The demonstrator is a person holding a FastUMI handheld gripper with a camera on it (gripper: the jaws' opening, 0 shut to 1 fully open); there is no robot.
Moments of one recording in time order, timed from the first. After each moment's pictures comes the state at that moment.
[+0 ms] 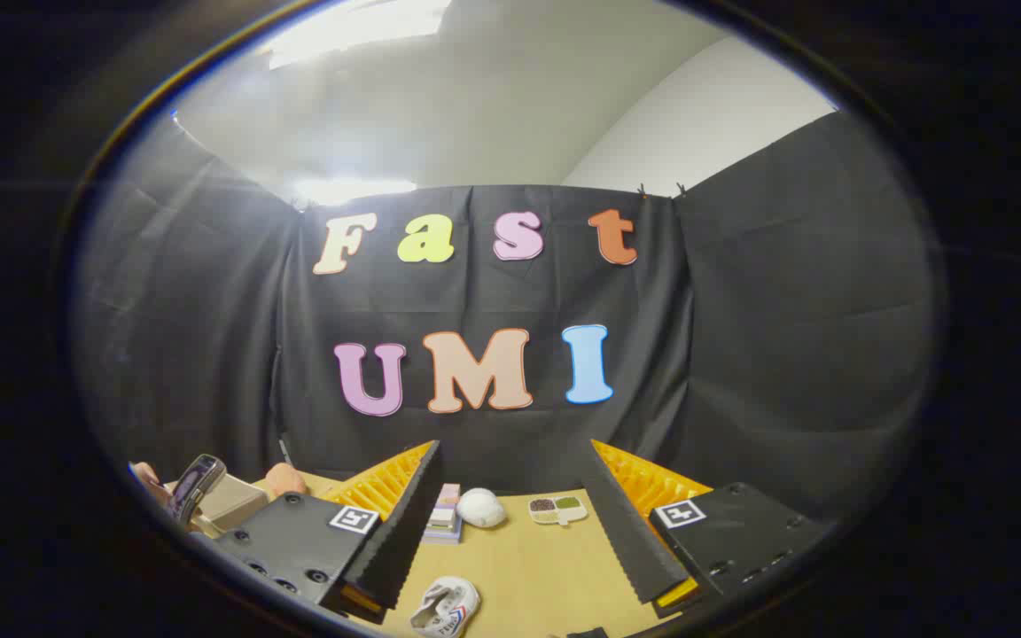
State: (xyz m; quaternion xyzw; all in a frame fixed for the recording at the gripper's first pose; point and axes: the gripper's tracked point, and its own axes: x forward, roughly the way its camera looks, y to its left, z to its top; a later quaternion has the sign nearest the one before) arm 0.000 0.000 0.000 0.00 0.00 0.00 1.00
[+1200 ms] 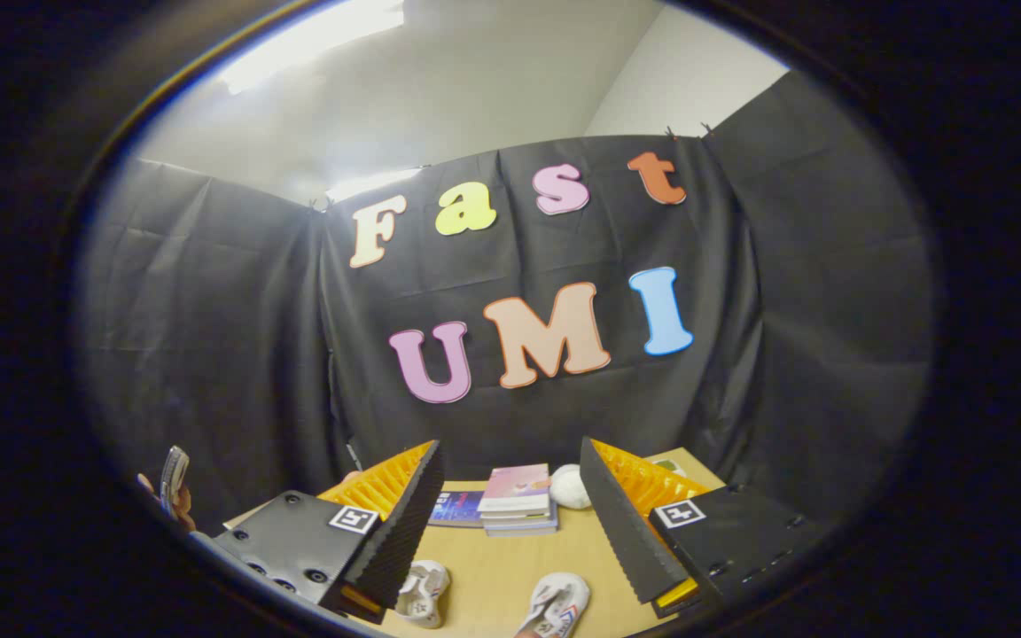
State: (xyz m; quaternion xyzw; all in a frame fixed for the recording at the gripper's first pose) arm 0.057 0.128 -0.057 0.10 0.07 0.09 0.99
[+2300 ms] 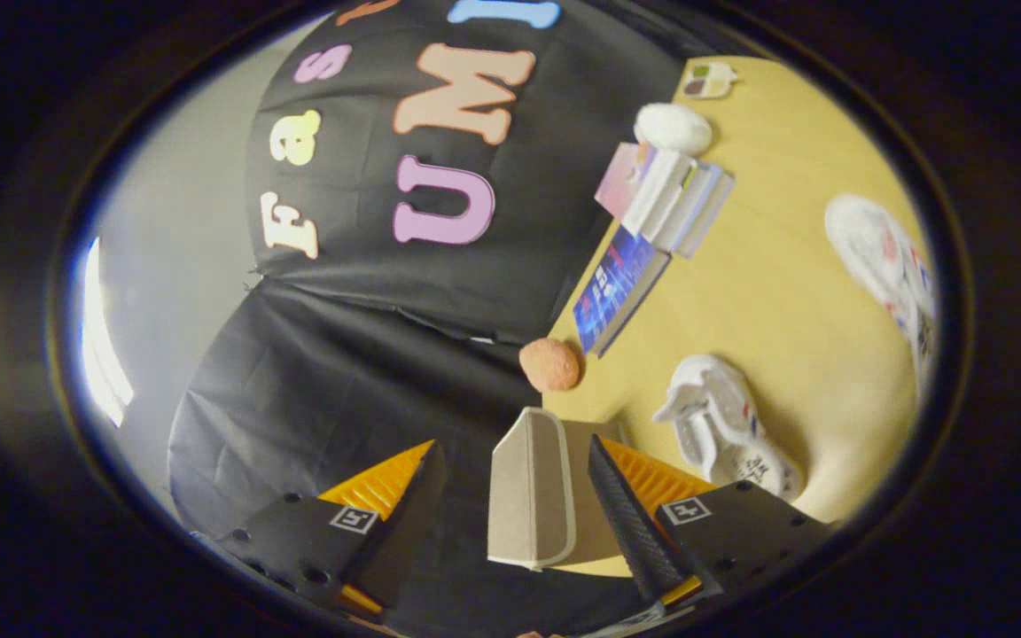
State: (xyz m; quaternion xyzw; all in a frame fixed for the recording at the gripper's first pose) arm 0.030 0.383 -0.308 0.55 0.40 0.17 0.71
